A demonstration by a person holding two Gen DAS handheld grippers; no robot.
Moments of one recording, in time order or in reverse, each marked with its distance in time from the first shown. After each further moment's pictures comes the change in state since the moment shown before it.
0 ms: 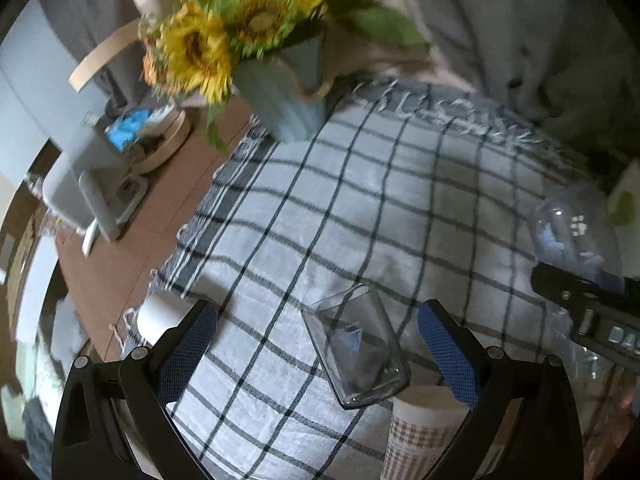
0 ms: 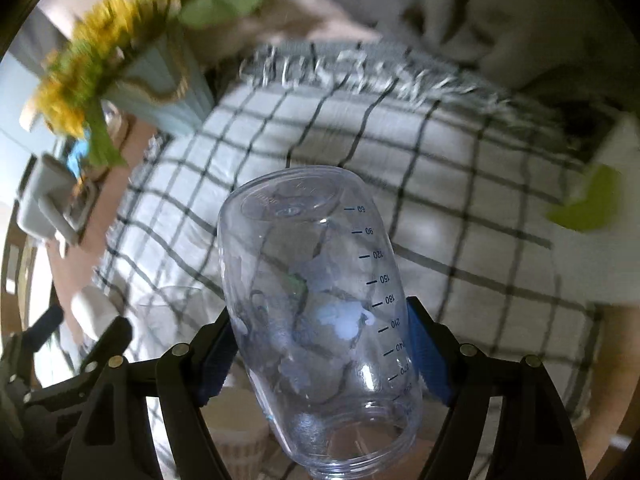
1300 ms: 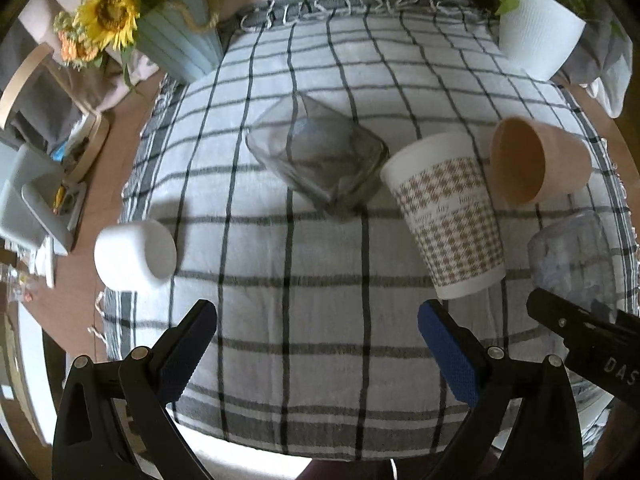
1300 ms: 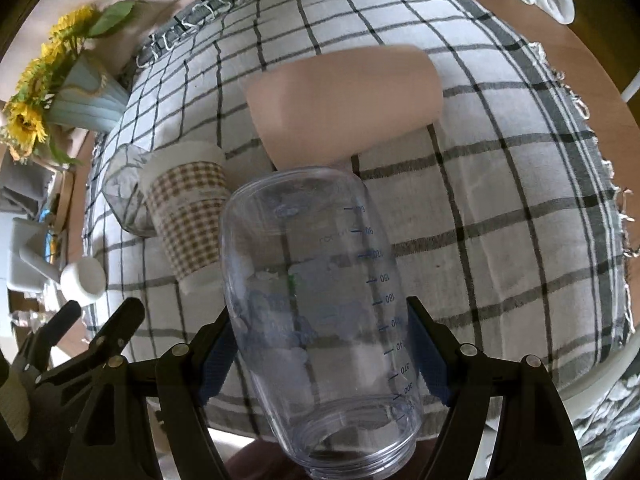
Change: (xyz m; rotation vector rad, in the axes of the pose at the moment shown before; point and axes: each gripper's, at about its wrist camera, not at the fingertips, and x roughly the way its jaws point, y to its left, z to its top) left arm 0.010 0.014 -0.129 0.396 0.123 -0.160; right arm -0.002 -0.006 -0.234 0.545 0.035 -0.073
